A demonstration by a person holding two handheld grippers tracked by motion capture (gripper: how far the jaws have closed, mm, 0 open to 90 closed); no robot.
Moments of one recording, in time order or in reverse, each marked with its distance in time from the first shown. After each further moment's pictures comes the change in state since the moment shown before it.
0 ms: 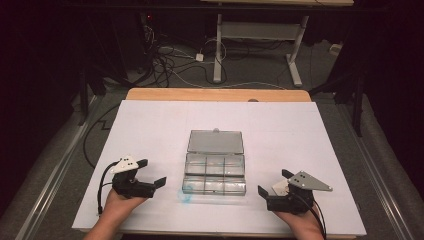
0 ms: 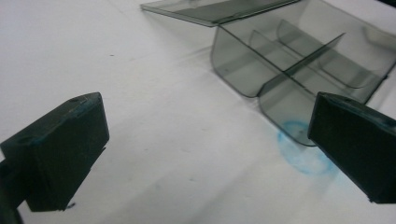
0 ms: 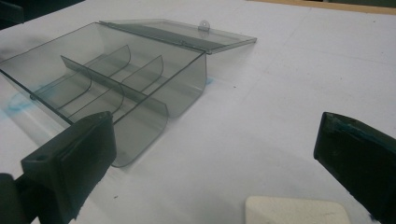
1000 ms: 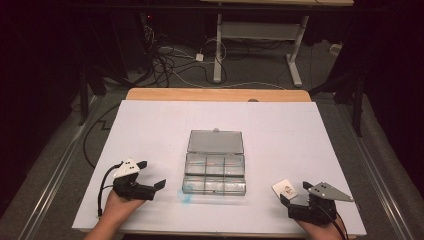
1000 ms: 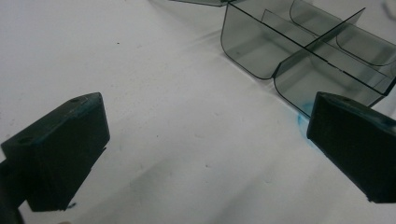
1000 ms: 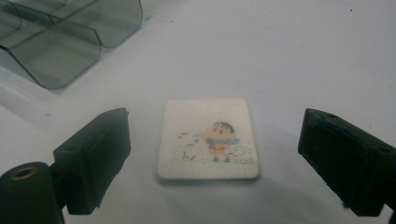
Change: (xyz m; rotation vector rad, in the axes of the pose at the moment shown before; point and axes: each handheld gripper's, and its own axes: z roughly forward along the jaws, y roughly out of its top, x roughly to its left) left arm 0.001 -0.011 0.005 0.011 0.007 0.048; right arm -0.027 -0.028 -0.033 0.146 -0.140 0.004
